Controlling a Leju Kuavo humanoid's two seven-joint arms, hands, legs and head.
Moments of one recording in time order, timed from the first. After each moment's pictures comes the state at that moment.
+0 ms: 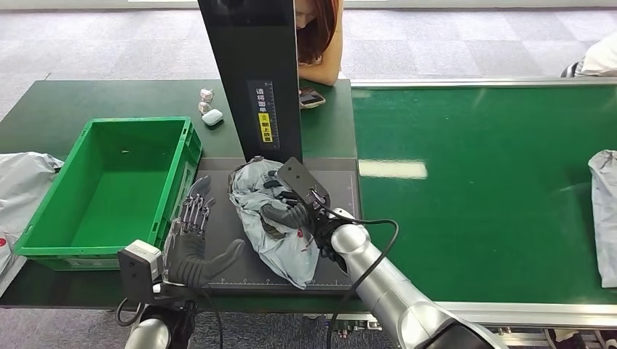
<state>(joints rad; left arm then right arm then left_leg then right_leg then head) 0.03 -0.05 -0.34 -1.74 0.01 0.11 -0.28 -0.70 0.29 0.54 -0.62 -0.08 0.00 -0.10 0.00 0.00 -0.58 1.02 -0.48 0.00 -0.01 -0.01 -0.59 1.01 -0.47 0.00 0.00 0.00</state>
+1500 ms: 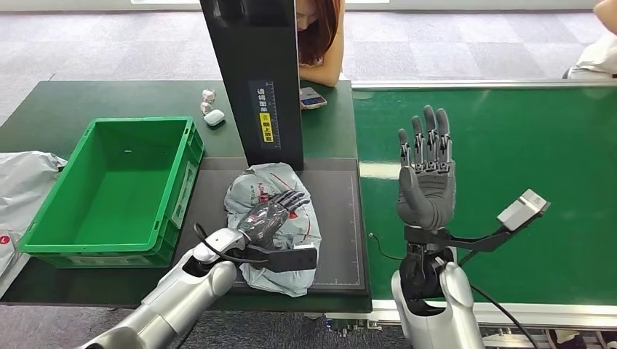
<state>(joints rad) -0.54 -0.01 -0.72 -0.94 -0.88 -0.06 -0.12 -0.23 0.18 0.19 -1.63 -0.57 -0.02 -0.42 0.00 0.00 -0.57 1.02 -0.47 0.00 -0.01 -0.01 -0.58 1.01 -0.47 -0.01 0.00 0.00</state>
